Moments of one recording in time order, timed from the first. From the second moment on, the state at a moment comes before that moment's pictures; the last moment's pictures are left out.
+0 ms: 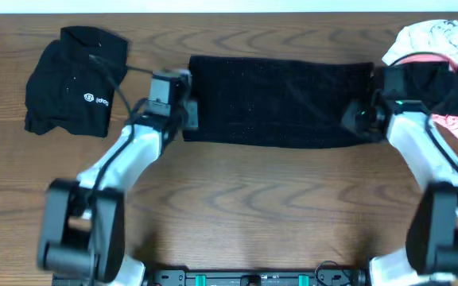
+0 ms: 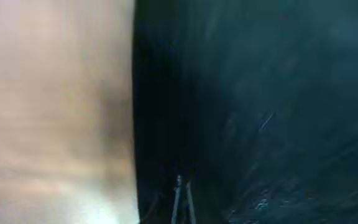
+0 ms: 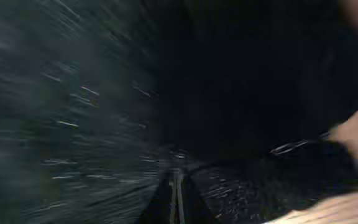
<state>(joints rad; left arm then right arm) -0.22 1.67 0.99 -0.15 0.08 -0.18 -0.03 1.67 1.10 -0.54 -0.07 0.51</state>
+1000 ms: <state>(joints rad) -0.29 2.08 1.33 -0.31 0.05 0.05 0.05 2.01 1.36 -0.52 0.11 0.41</state>
